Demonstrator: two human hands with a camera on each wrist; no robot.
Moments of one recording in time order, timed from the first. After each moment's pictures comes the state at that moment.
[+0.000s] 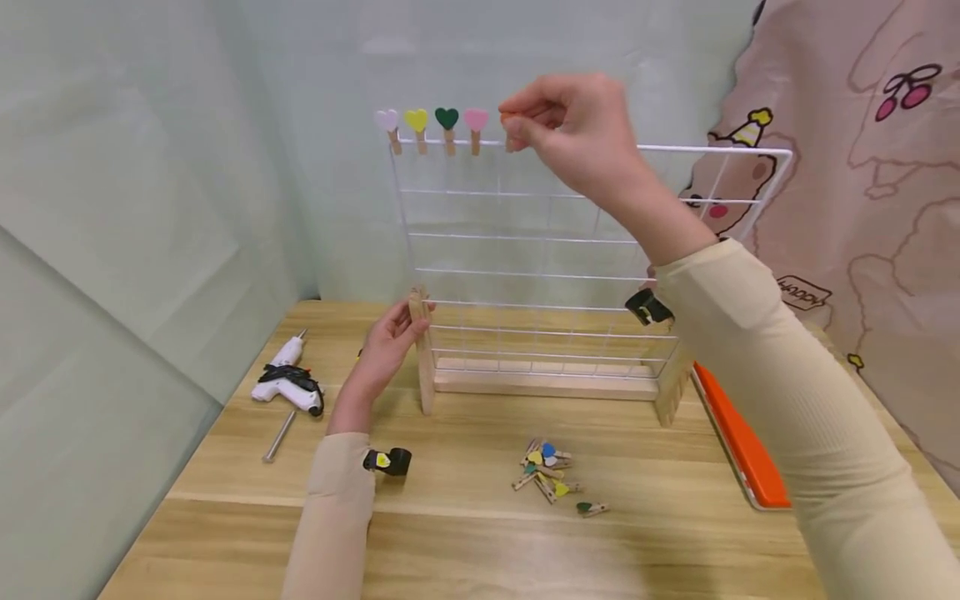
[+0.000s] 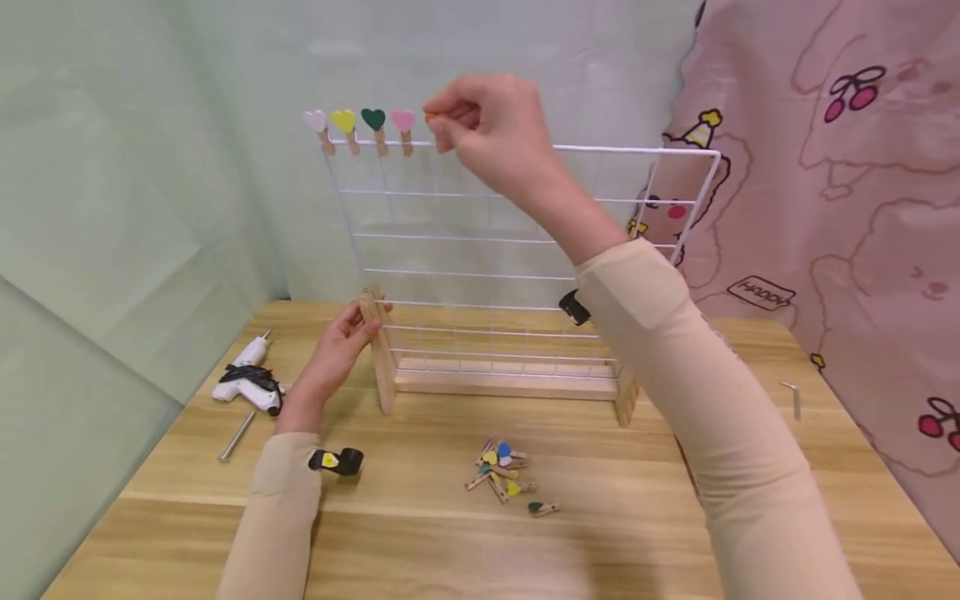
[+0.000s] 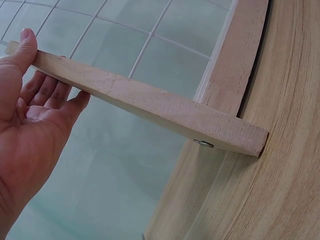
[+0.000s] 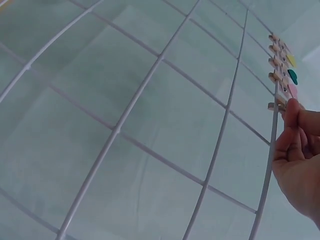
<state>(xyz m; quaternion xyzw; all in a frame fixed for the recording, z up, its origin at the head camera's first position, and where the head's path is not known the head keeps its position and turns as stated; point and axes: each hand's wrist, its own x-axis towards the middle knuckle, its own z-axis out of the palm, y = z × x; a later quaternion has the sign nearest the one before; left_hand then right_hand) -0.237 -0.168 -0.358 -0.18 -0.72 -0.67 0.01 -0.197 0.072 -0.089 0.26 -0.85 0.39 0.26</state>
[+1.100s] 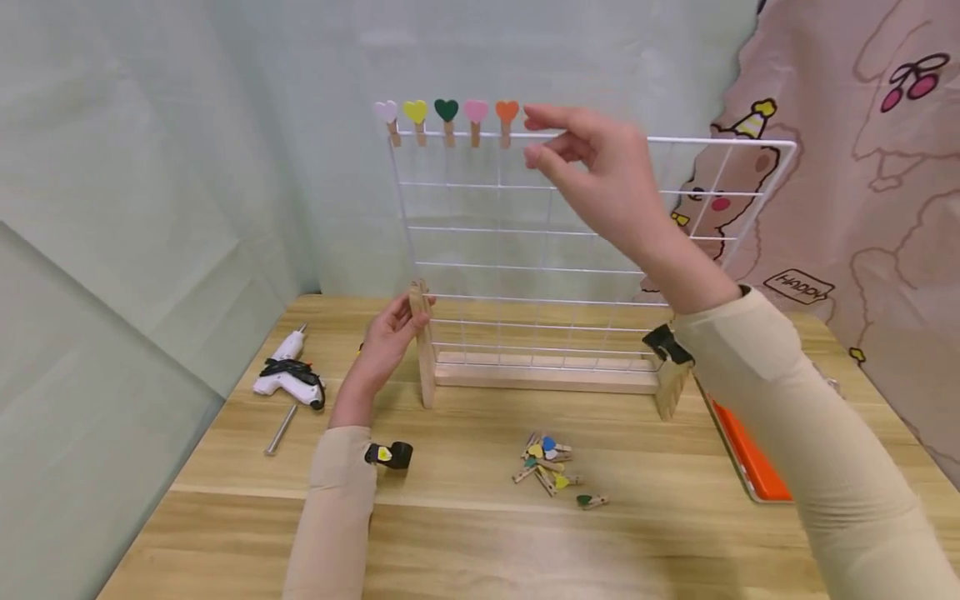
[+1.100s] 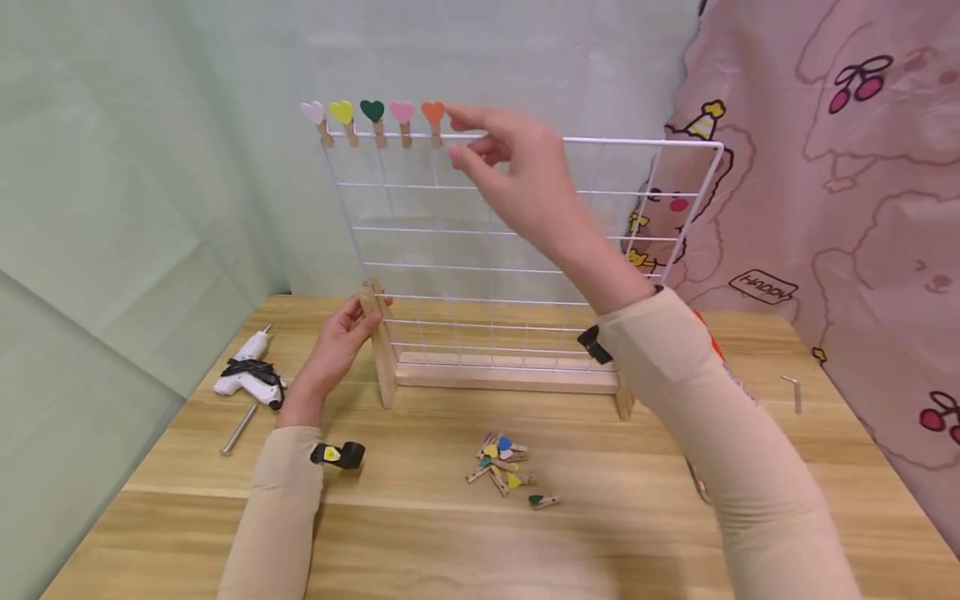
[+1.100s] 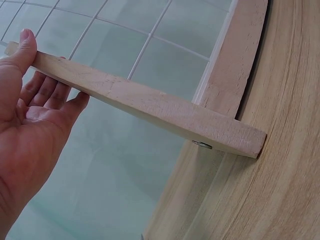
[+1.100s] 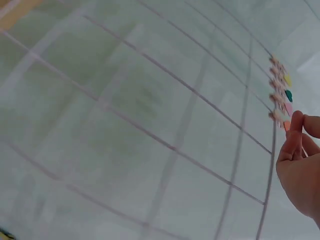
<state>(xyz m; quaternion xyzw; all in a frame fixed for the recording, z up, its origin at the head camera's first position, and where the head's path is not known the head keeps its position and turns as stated) -0.235 -0.168 -0.356 -0.18 -0.72 -0.68 0.01 -0.171 0.086 -0.118 0.27 -0.82 0.44 0.24</state>
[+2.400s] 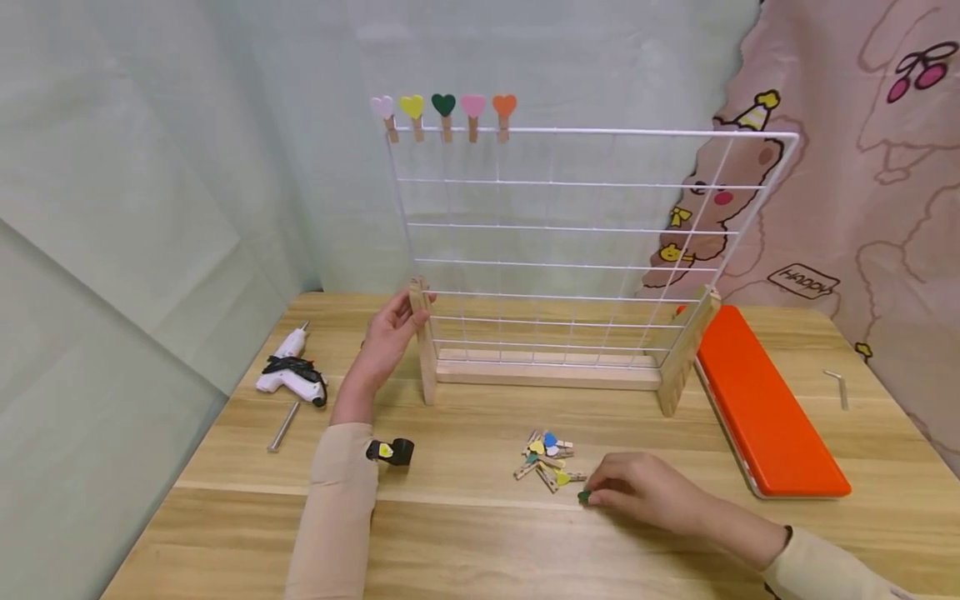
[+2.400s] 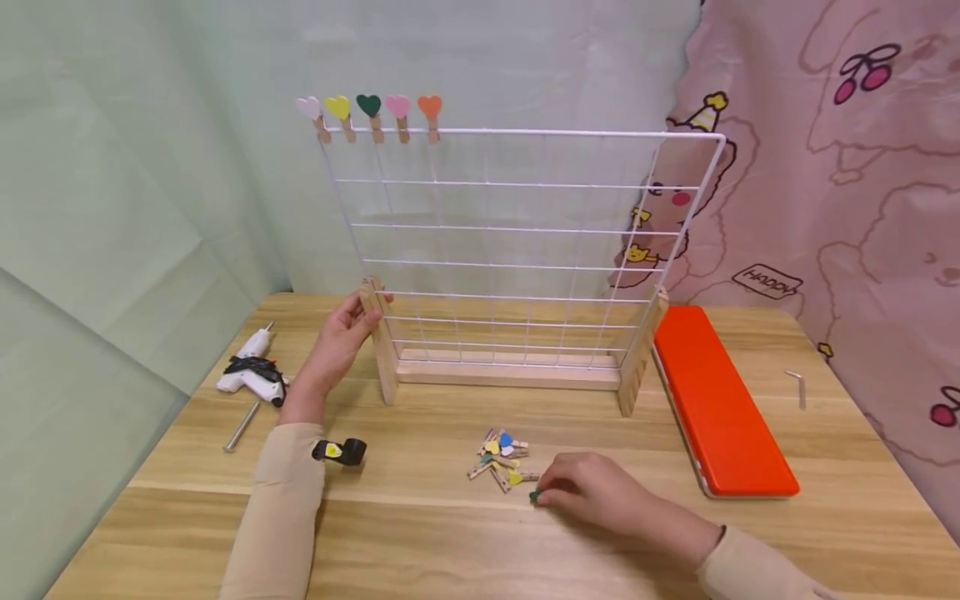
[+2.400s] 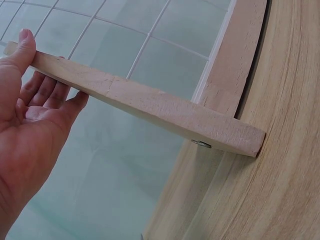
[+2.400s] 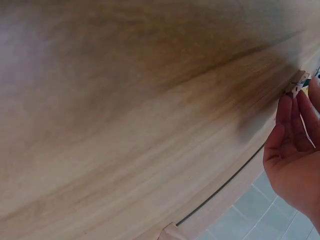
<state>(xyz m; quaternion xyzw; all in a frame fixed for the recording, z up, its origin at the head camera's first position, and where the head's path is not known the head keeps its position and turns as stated) -0.224 -0.163 -0.341 -0.17 -0.72 -0.68 0.00 -0.076 0.191 -0.406 0.38 -0.88 0.28 -0.02</state>
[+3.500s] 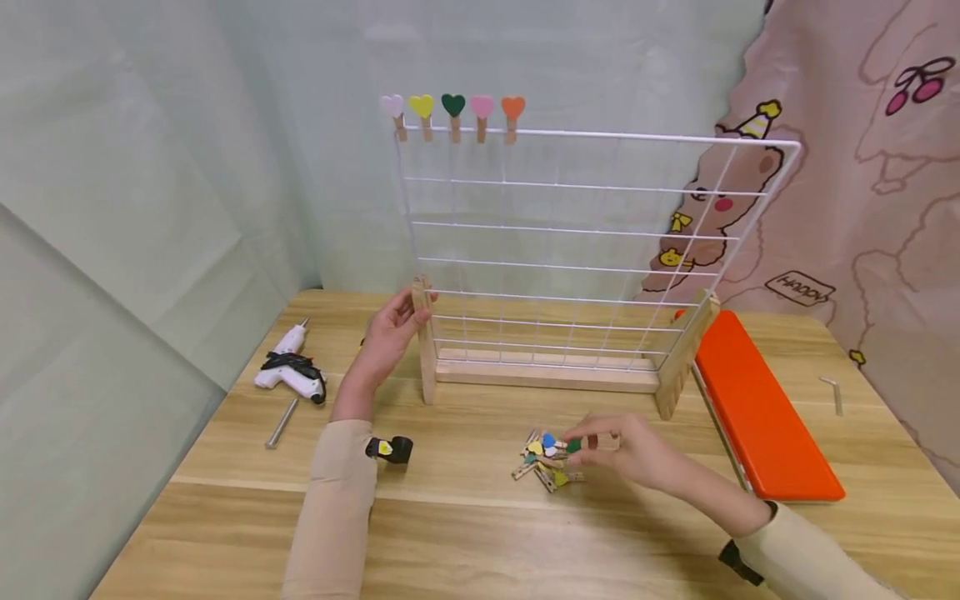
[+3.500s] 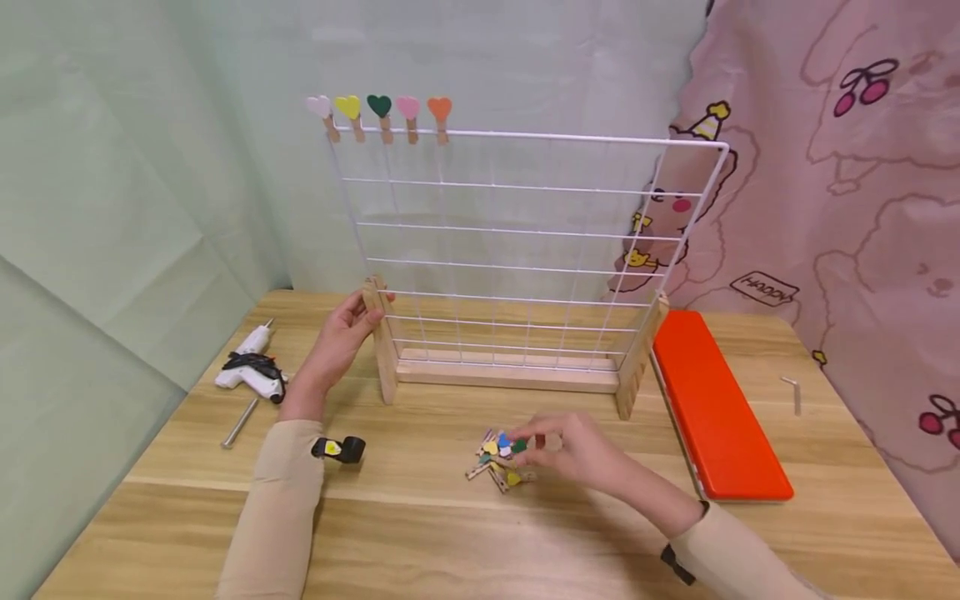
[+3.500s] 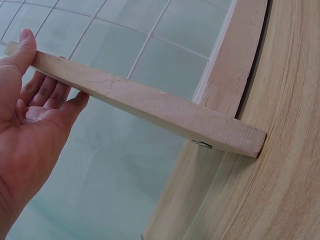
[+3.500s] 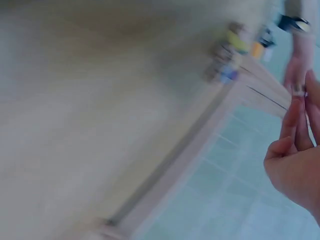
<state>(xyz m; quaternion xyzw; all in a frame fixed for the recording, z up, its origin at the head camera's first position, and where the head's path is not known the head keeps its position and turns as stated) -0.228 -0.167 -0.348 -0.16 -0.71 -0.68 0.00 -0.101 0.167 -0.360 0.34 -0.86 0.38 0.01</state>
